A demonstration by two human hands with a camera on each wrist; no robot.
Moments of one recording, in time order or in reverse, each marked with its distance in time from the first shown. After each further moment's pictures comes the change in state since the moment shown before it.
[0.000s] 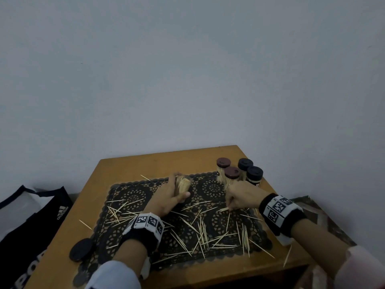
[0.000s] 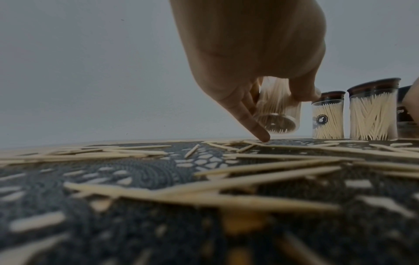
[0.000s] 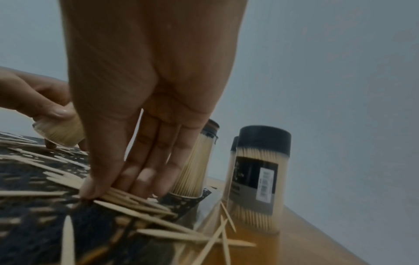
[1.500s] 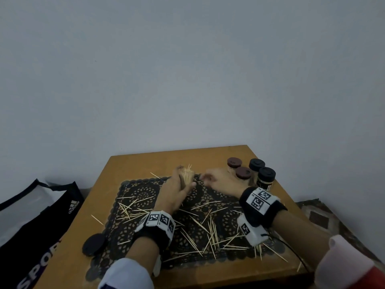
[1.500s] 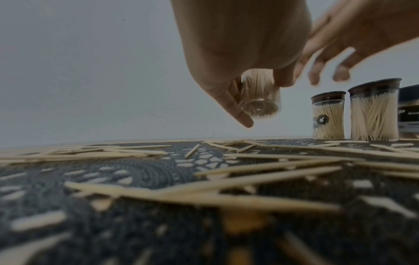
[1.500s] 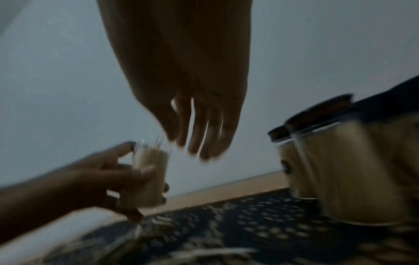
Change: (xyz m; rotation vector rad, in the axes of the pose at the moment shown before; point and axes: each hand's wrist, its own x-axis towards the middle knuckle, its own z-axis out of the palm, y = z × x) left_hand -0.001 -0.001 -0.001 0.006 0.250 -0.012; right_hand 0.063 -0.055 -0.021 0.485 0.278 0.105
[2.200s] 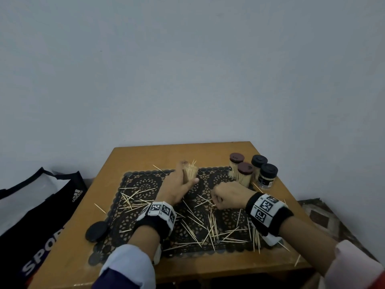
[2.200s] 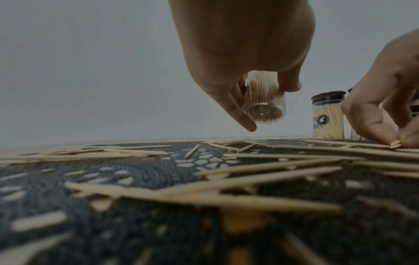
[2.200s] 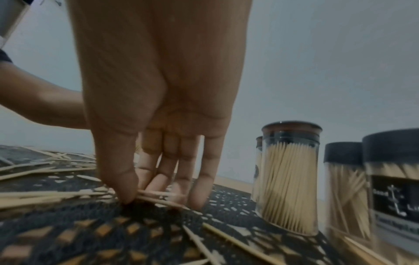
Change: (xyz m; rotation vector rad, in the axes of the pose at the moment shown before) left_hand -0.002 0.006 -0.002 0.038 -0.054 -0.010; right_hand -0.027 0.009 0.014 -0.533 -0.328 -0.146
